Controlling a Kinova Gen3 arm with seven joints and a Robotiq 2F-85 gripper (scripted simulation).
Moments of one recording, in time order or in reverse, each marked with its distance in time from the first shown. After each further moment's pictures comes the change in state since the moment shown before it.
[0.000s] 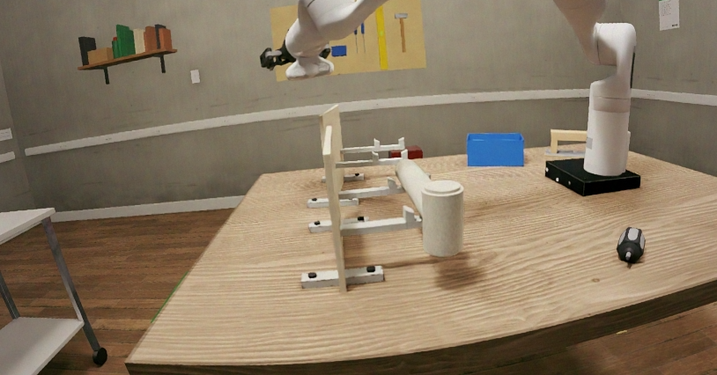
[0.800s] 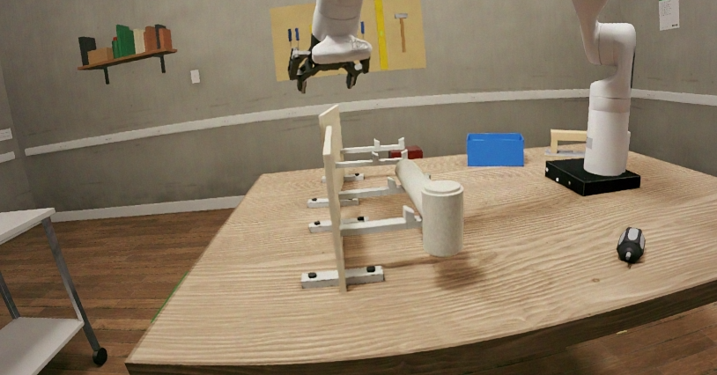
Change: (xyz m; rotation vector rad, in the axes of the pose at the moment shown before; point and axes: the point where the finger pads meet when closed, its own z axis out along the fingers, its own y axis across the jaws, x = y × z) arm 0.093 -0.026 -0.140 0.092 0.504 0.101
